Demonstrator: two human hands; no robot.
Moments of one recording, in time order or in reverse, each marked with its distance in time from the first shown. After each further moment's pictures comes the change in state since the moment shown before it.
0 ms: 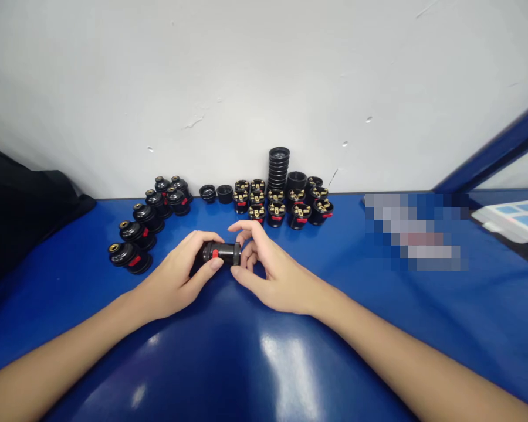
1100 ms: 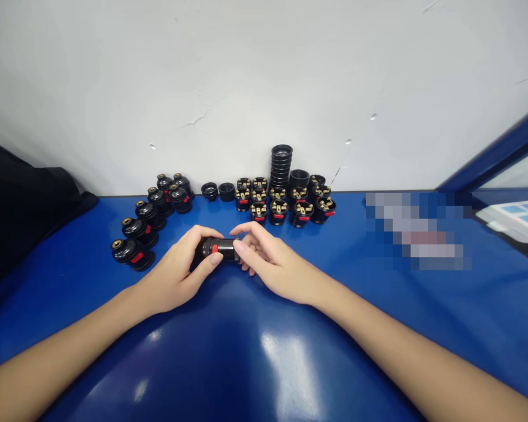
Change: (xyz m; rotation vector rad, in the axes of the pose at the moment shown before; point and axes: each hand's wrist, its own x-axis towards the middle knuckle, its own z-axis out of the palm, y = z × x) left_hand 0.001 -0.003 -0.001 -0.007 0.042 0.025; right_hand 0.003 0.005 -0.004 0.108 -0.015 0.063
